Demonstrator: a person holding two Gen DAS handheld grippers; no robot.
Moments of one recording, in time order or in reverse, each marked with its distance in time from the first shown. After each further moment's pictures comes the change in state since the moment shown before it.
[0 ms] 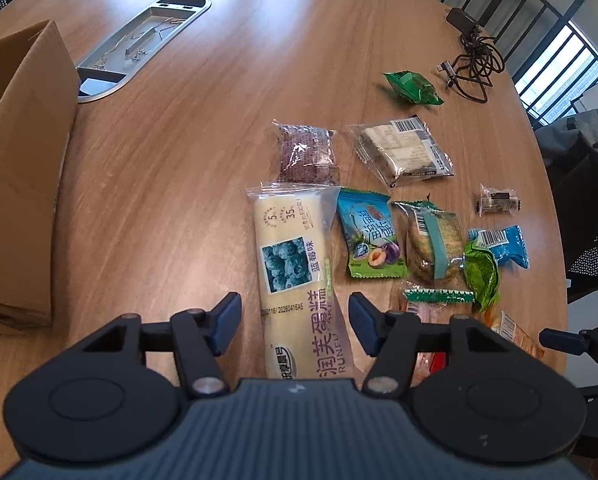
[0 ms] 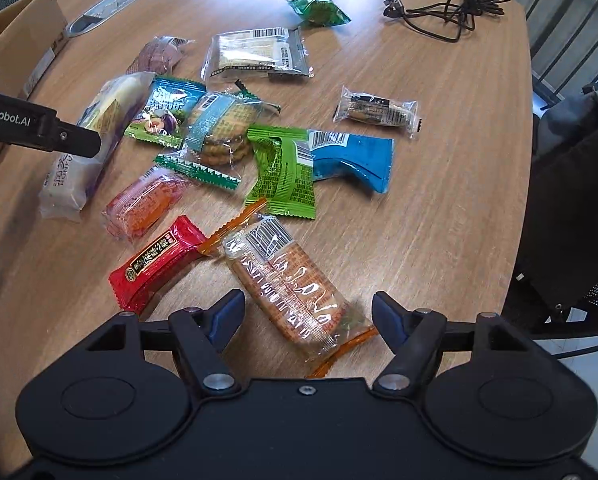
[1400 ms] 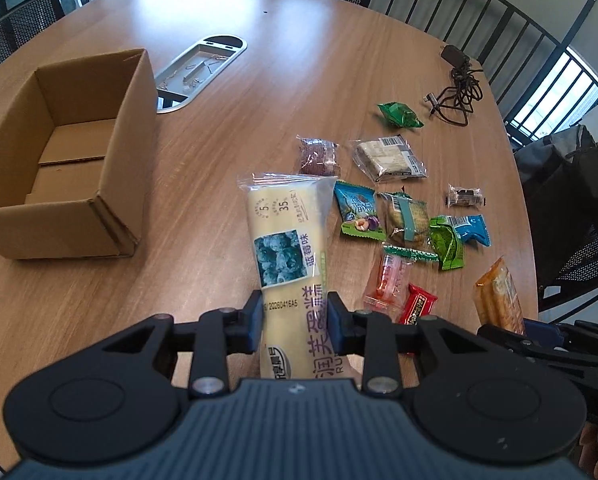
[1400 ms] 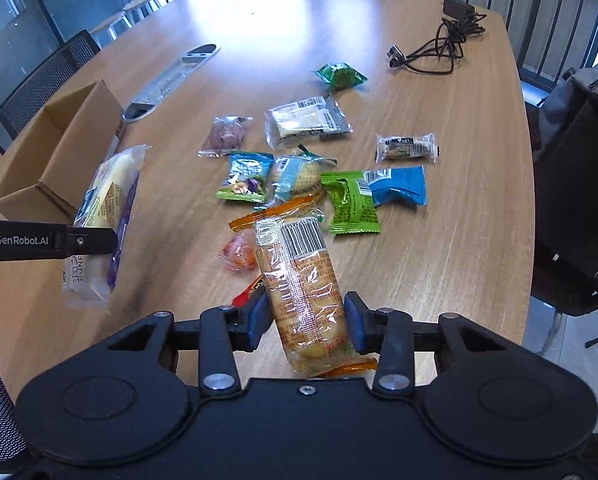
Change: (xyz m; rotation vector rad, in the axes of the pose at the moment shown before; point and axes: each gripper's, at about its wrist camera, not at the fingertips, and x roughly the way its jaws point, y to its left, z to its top) left arm -0.105 -0.004 -0.059 -0.036 -0.114 0.047; right arm -0.080 0.023 -0.028 0.188 -0.202 0.165
